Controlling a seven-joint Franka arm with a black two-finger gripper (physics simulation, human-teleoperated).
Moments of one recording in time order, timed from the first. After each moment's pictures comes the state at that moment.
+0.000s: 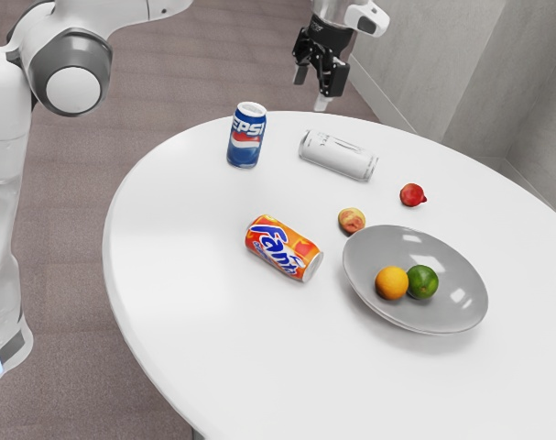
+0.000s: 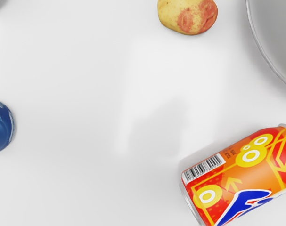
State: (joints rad) arm -0.06 0.18 0.20 -1.11 0.02 1.26 -0.02
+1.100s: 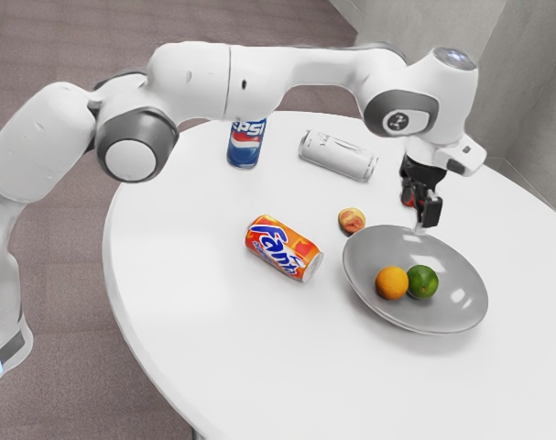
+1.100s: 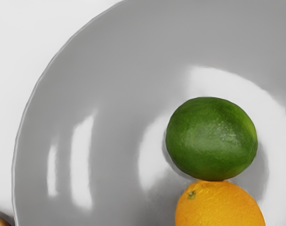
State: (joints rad) arm -0.17 0.60 0.03 -0.94 0.07 1.76 -0.02
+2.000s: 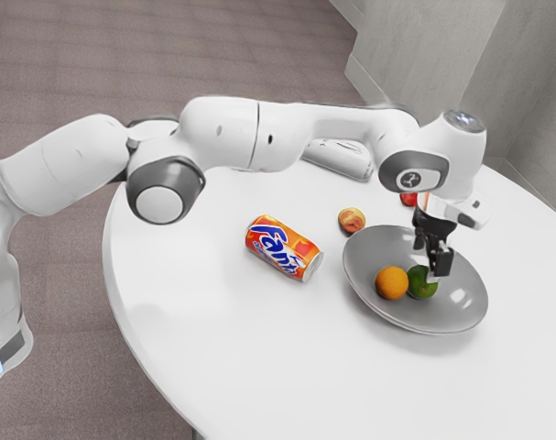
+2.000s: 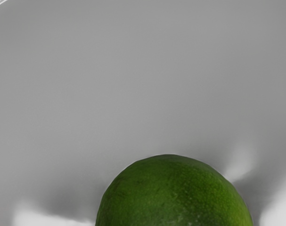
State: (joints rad) arm -0.18 0.84 0.00 -0.75 0.04 1.79 -0.03
